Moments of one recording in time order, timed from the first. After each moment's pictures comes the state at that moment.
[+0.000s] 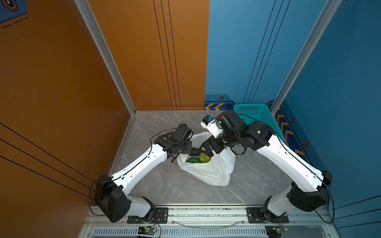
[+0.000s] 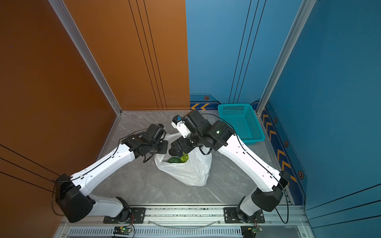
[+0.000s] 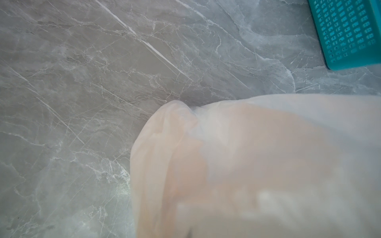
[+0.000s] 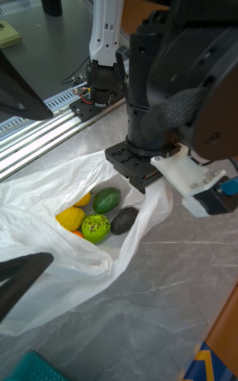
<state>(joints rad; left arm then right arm) -0.63 1.38 1.24 -0.85 -0.15 -0.49 0.88 1.54 1.84 -1.18 -0.13 0.18</state>
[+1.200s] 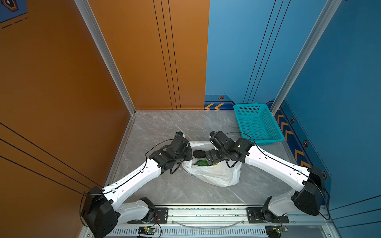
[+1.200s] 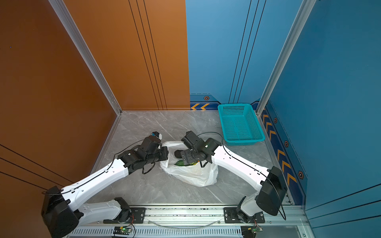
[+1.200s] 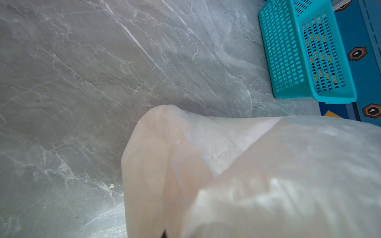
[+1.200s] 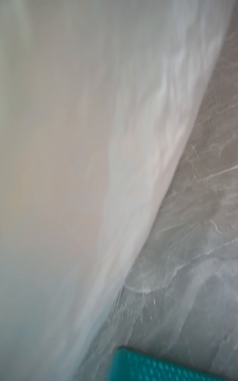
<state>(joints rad) -0.69 1.19 0.93 -0.52 -0.08 -0.75 0.88 1.50 1.34 -0.90 0.12 0.45</state>
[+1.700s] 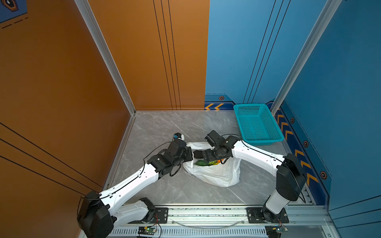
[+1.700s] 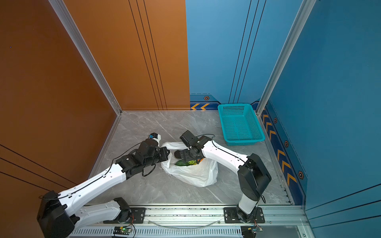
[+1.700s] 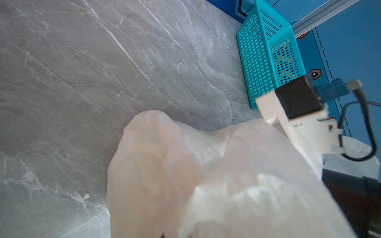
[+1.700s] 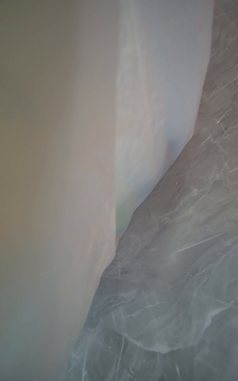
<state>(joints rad) -0.70 1.13 0.83 -0.36 -0.07 -0.82 0.79 1.68 1.31 -0.84 0.04 0.47</state>
